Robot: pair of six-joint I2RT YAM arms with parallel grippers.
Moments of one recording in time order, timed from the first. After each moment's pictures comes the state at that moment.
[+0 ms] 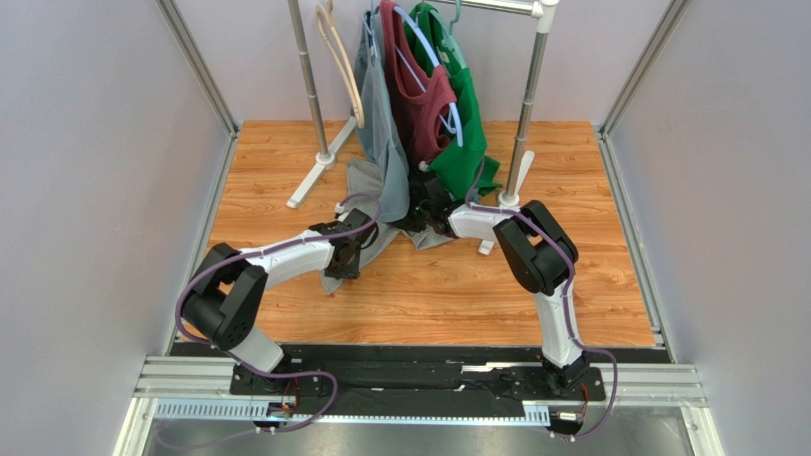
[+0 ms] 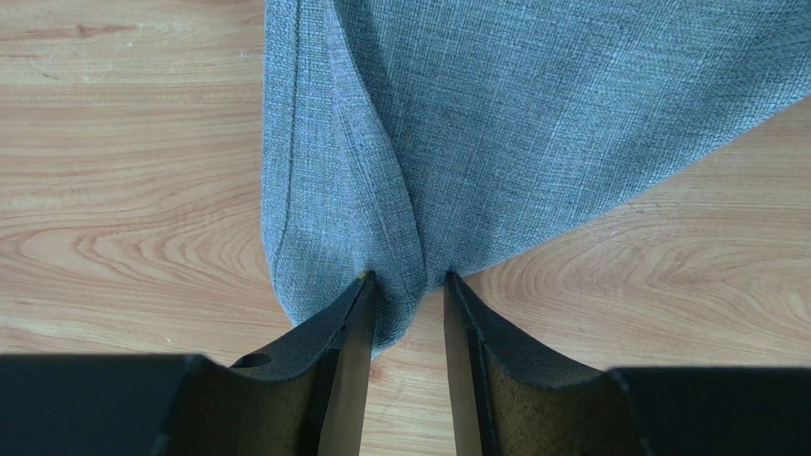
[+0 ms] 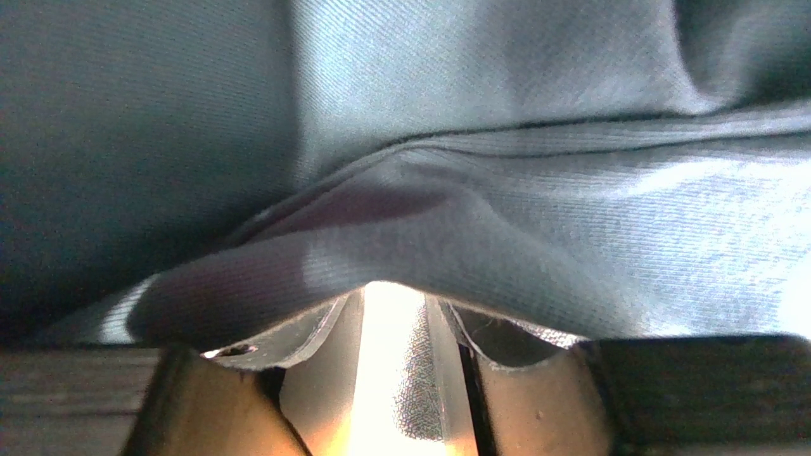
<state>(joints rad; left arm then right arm) -0.60 1.57 0.86 -0.56 -0.35 -0.49 0.63 2.13 1.34 0.09 -0.13 0.84</state>
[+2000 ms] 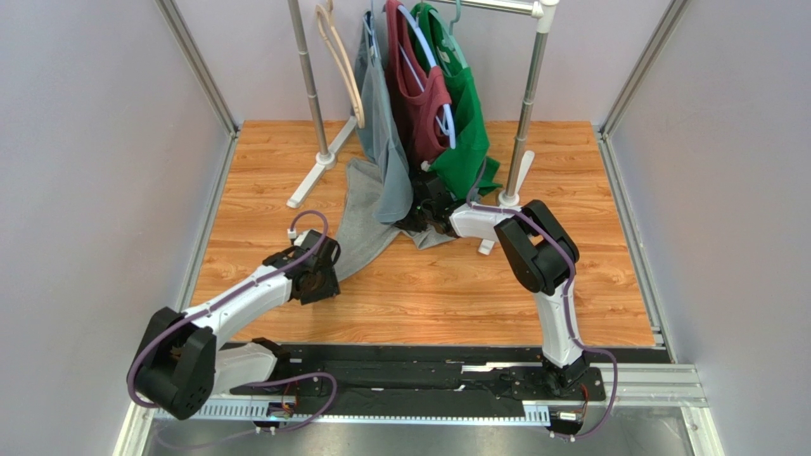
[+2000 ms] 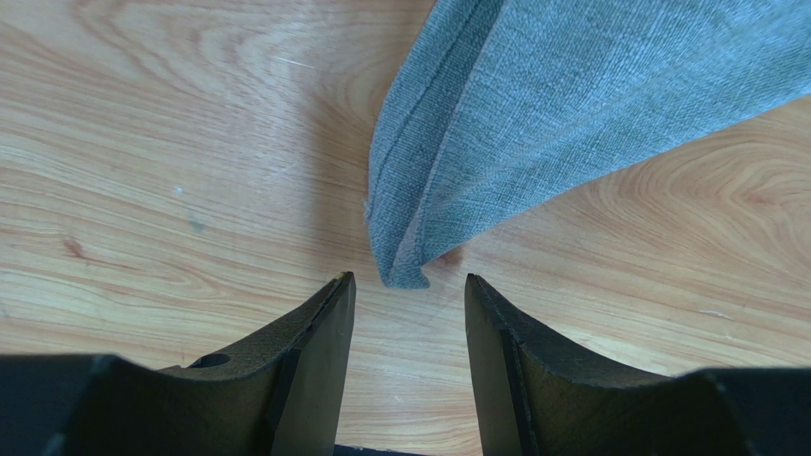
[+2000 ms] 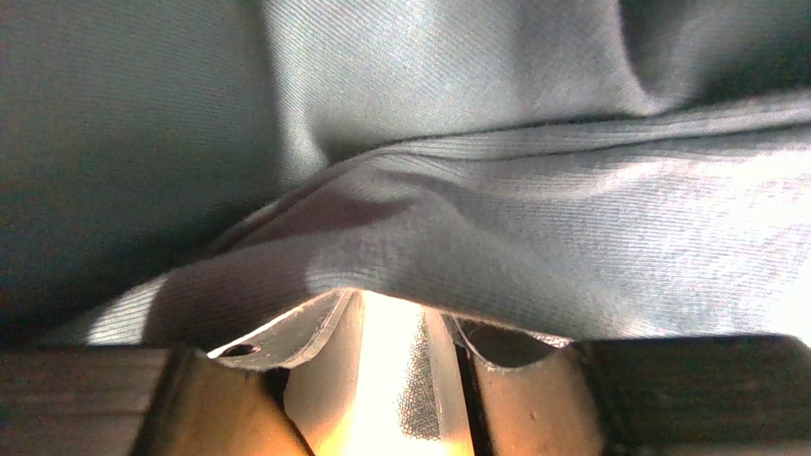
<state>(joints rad) -0.47 1.15 0.57 -0.59 -0.22 -0.74 0.62 2.12 1.34 0.09 -0.13 0.85</state>
